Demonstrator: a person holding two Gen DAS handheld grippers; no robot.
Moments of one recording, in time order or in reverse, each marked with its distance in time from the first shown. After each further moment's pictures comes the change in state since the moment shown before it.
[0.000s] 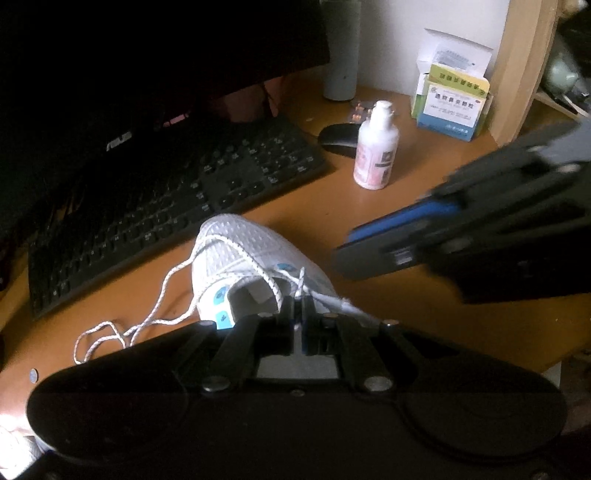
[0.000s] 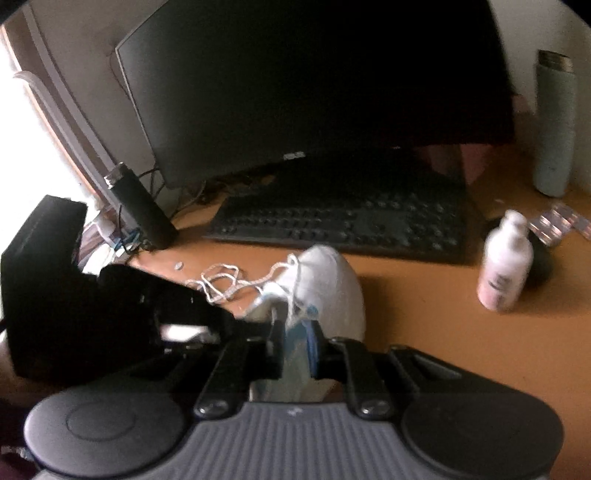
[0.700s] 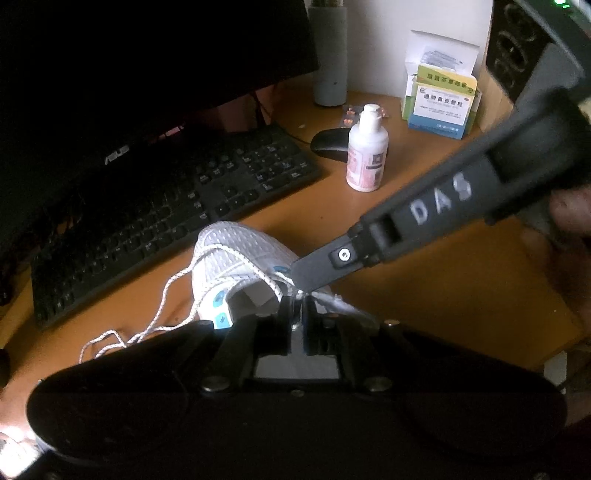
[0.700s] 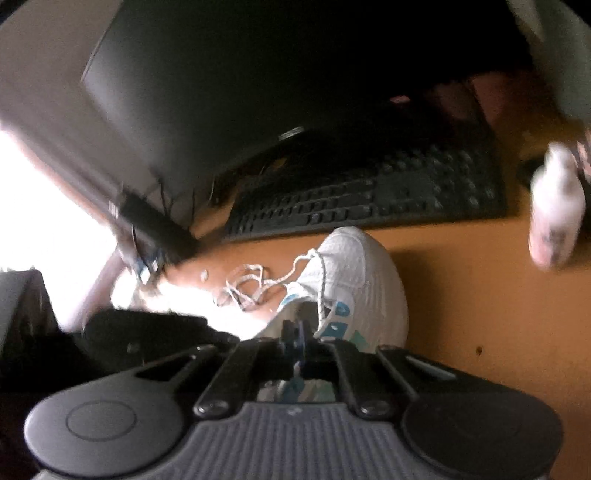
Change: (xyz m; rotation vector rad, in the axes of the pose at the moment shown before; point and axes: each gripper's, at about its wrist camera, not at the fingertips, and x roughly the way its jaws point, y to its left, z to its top) left arm -0.006 -0.004 -0.002 0.041 -0.021 0.008; right arm 0.028 -0.041 -0.003 0.338 0.053 0.157
